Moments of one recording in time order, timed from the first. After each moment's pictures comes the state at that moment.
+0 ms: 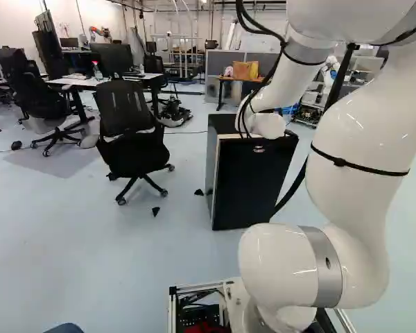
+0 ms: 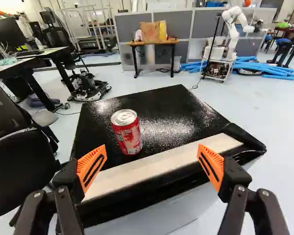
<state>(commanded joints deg) -12.7 -9.0 -38.3 4.6 43.4 0.0</state>
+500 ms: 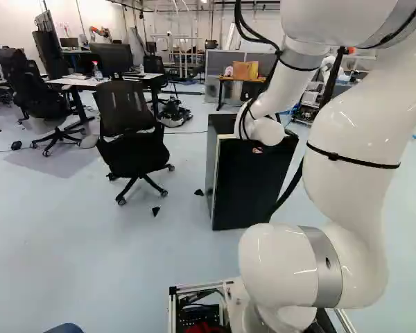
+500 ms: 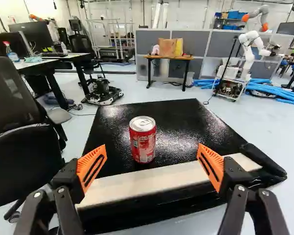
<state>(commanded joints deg) -12.6 -12.4 -38.7 -2.7 49.7 0.0</state>
